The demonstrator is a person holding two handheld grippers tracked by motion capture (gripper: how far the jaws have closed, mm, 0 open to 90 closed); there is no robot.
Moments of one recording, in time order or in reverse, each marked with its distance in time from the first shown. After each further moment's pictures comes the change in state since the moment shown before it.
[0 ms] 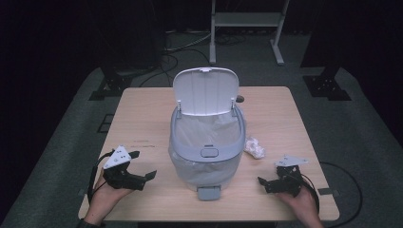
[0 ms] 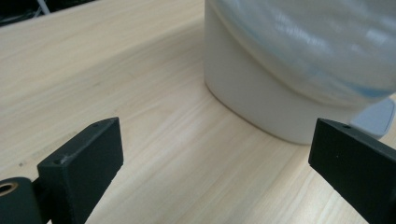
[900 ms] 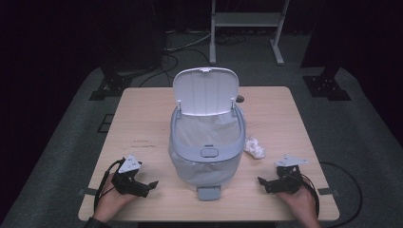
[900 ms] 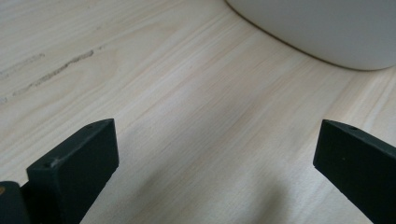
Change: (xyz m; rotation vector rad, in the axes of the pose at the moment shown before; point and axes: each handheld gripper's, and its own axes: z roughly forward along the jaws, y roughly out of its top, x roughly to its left) left arm 0.010 -0.043 0.037 0.188 0.010 -0.005; right arm 0.000 0.000 0.000 -0.001 0.000 0.002
